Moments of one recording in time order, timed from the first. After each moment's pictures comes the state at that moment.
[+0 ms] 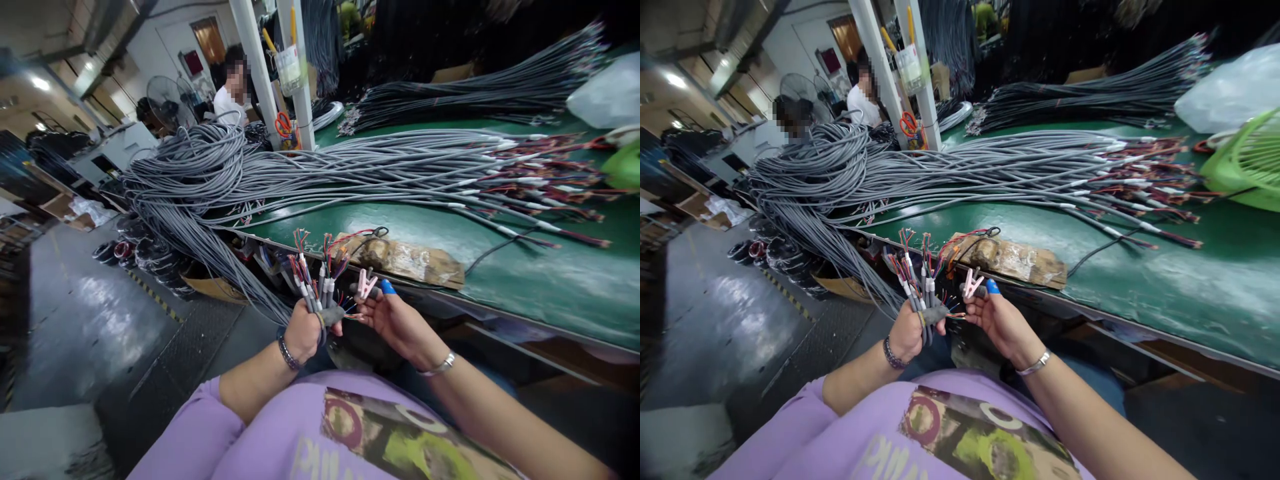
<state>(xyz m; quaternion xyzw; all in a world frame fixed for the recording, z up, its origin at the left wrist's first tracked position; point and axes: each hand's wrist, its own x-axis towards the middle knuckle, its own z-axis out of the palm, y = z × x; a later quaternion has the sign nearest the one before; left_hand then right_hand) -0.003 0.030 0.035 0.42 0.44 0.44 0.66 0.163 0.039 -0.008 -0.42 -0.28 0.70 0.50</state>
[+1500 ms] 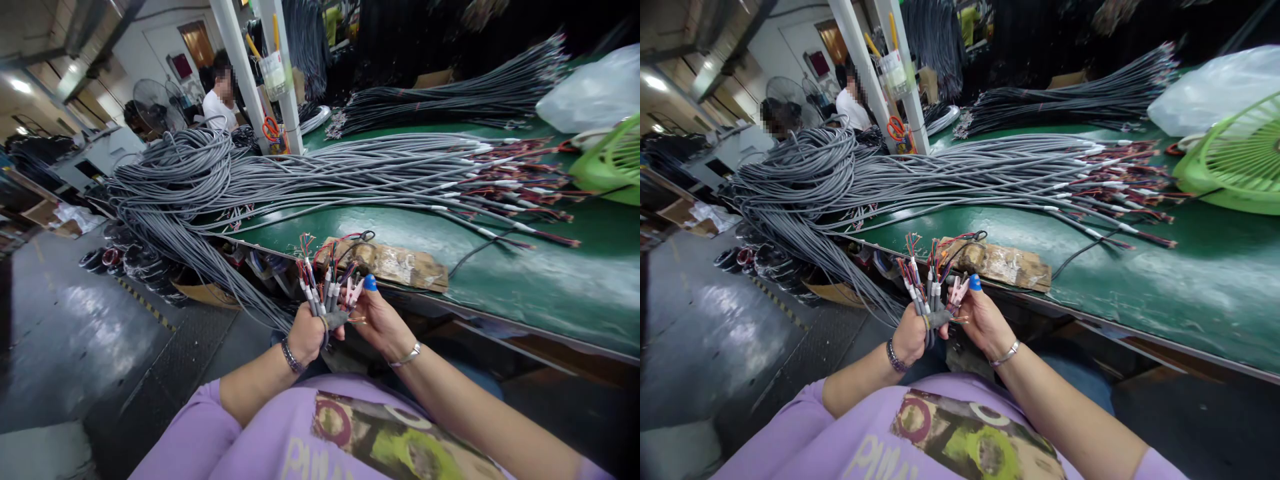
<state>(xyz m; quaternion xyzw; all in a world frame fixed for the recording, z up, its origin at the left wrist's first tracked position) 0.019 0.038 0.030 0.42 0.43 0.42 0.68 0.144 0.053 -0.003 -0.23 -0.19 0.78 0.55</state>
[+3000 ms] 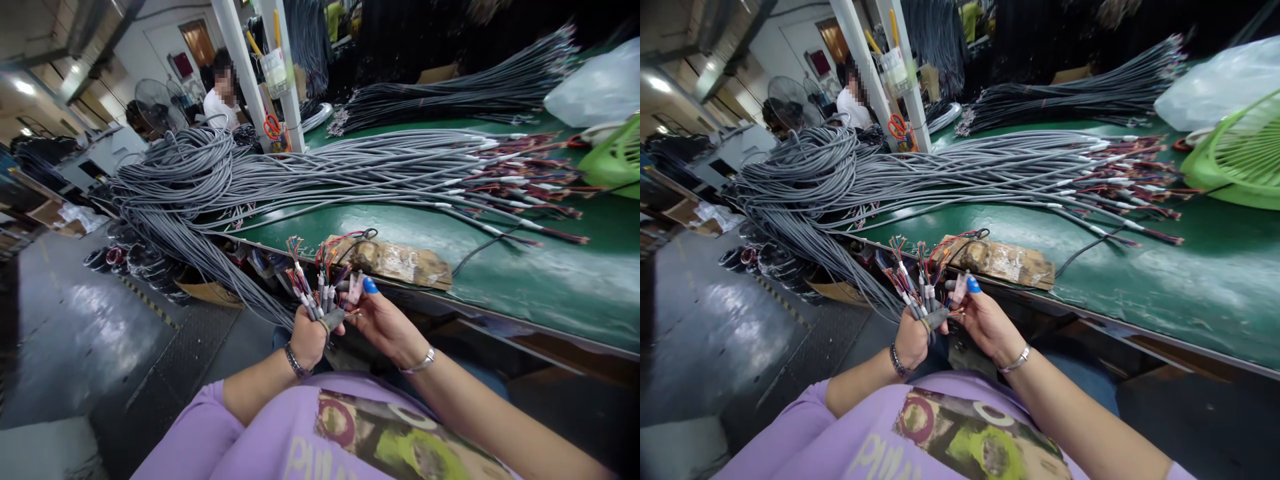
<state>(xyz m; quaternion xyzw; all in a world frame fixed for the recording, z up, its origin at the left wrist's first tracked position) 0.018 0.028 0.025 0.44 0.46 0.49 0.60 0.151 0.042 0.005 -0.27 -0.18 0.76 0.56</state>
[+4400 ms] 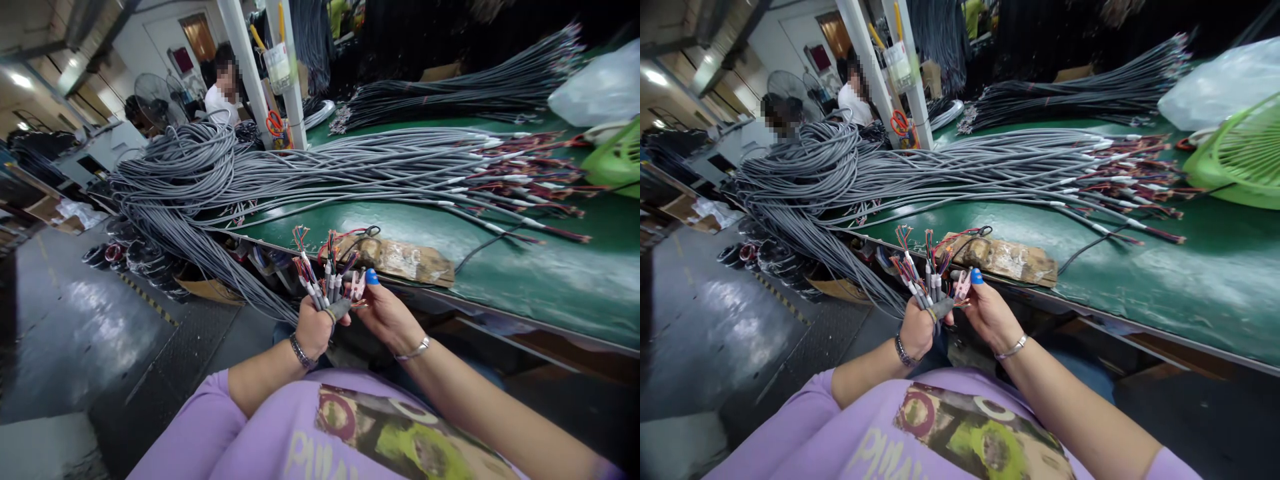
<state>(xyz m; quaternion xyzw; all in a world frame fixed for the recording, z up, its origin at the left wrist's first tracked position) 0.026 0.036 0.028 0.42 0.44 0.50 0.61 0.150 0.059 -0.005 -0.31 -0.19 0.72 0.59</state>
